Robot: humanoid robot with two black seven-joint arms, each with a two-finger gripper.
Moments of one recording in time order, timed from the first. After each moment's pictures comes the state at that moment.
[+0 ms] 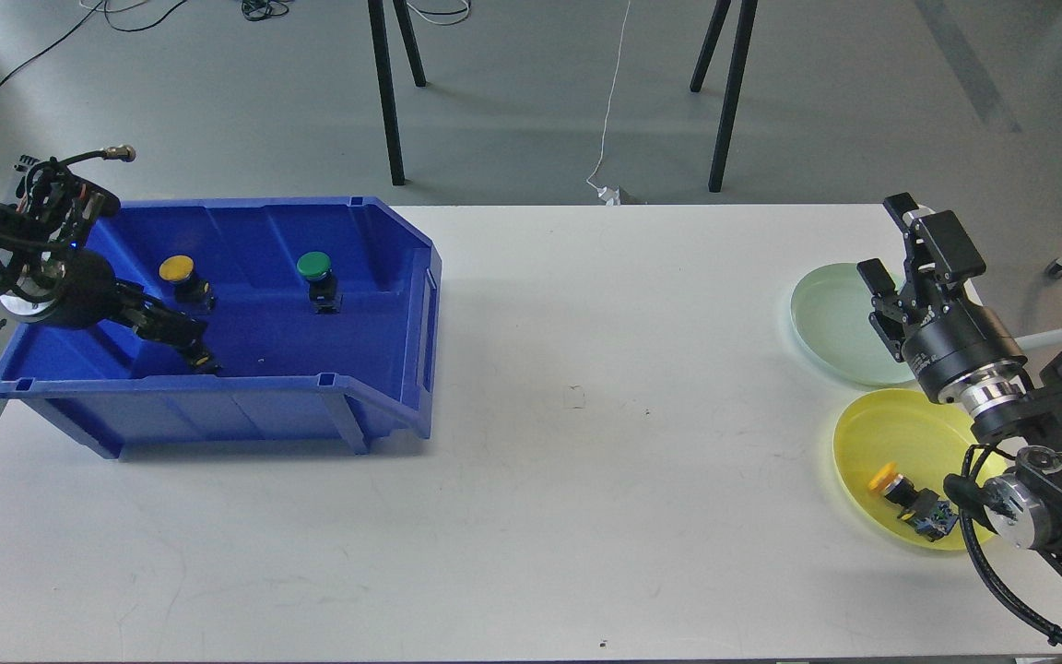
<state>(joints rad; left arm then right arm) -1.25 0.72 0.33 -0.73 1.59 -0.44 -0.49 0.26 -0.63 0.87 1.37 -0.71 -0.21 0.42</state>
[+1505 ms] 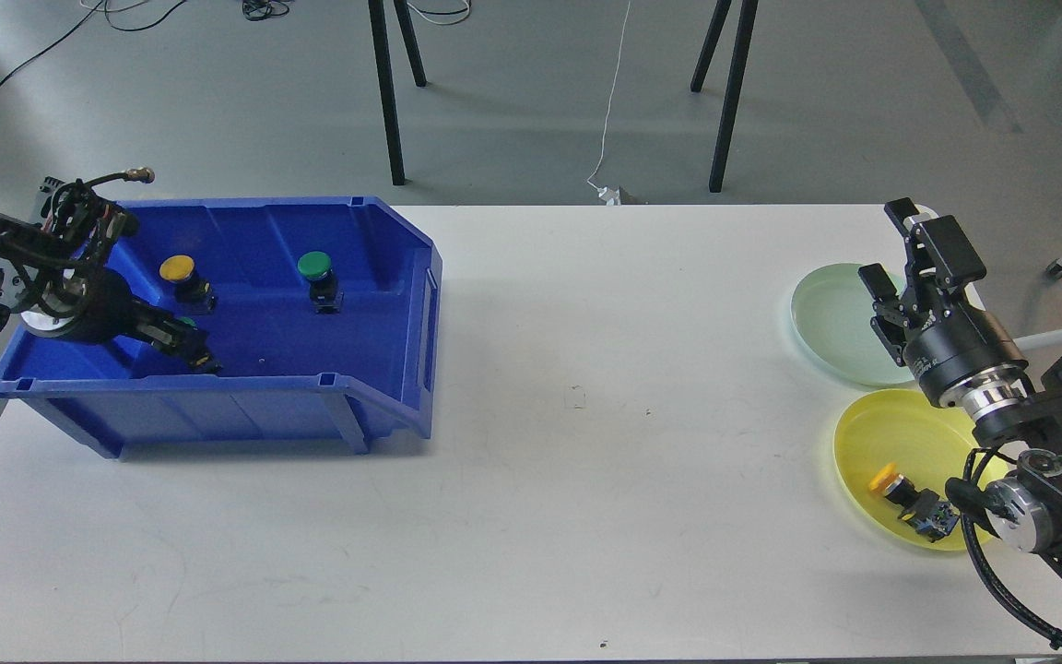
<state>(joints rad) -1.19 0.66 0.33 -0.65 1.58 -0.44 -0.49 0.26 -0.63 0.87 1.37 -0.71 -0.21 0.42</state>
